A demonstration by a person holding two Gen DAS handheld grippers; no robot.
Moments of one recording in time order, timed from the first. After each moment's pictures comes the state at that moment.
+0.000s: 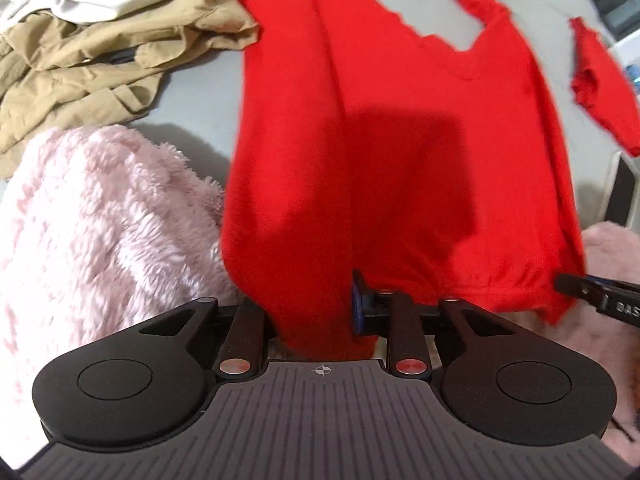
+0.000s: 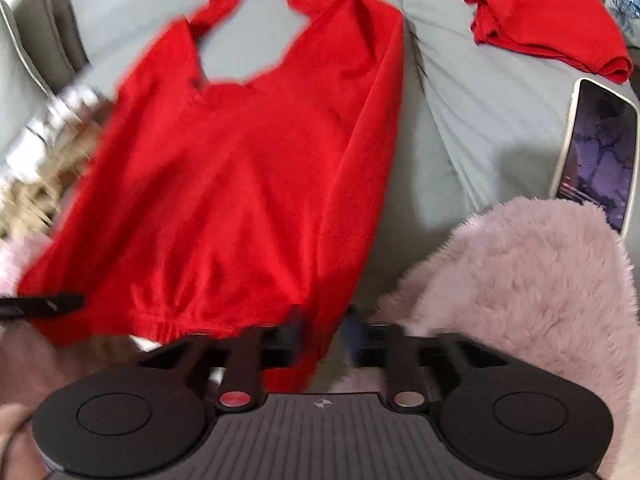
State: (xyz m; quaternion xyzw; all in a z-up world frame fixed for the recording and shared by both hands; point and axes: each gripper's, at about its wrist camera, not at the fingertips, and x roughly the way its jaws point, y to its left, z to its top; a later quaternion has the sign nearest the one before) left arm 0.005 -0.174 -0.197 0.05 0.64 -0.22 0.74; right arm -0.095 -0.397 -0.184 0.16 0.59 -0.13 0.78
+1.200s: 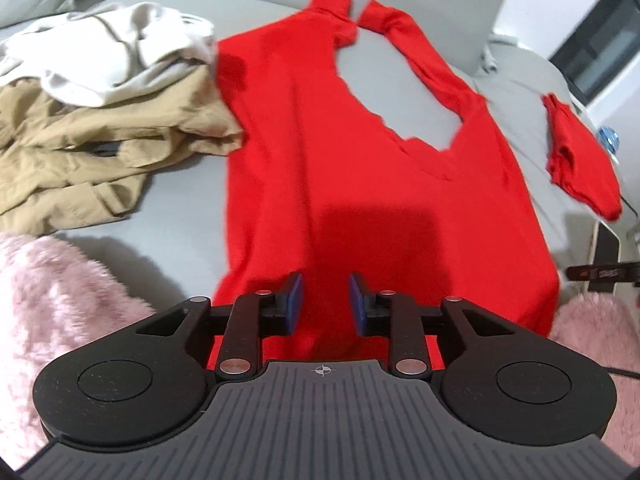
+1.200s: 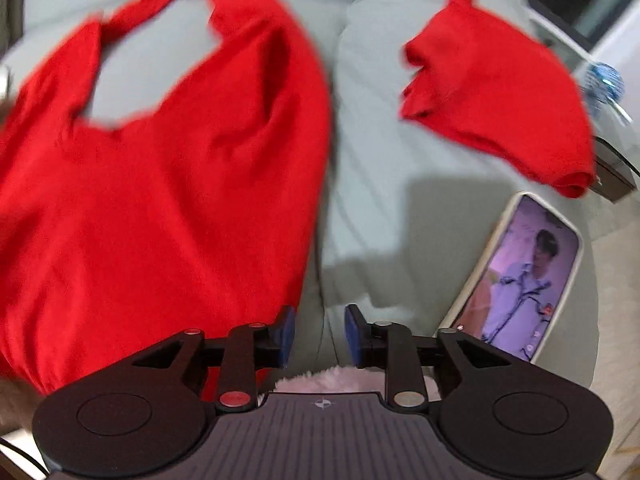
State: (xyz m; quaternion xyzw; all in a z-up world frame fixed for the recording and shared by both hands) left arm 0.040 -0.163 -0.189 -0.05 0.53 -0.24 0.82; right arm -0.047 -0.493 -0.168 0.08 0.54 -0.23 0.80
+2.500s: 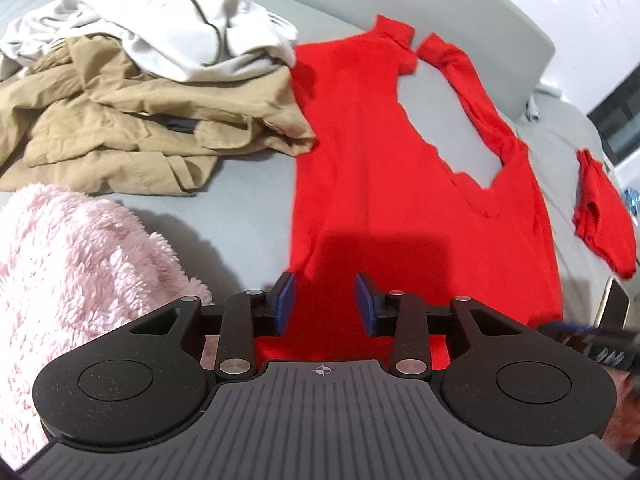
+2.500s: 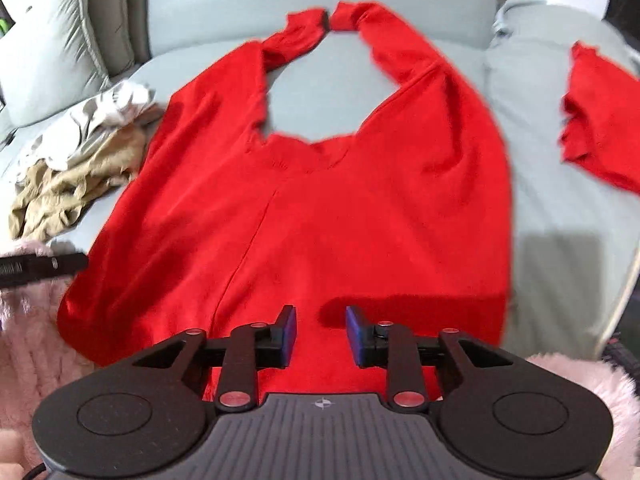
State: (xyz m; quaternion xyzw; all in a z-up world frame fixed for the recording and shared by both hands) left arm 0.042 -0.133 -0.187 -0.11 0.51 -0.18 0.83; right arm -0.041 -0.383 -0.203 0.08 0.55 -0.05 0.83
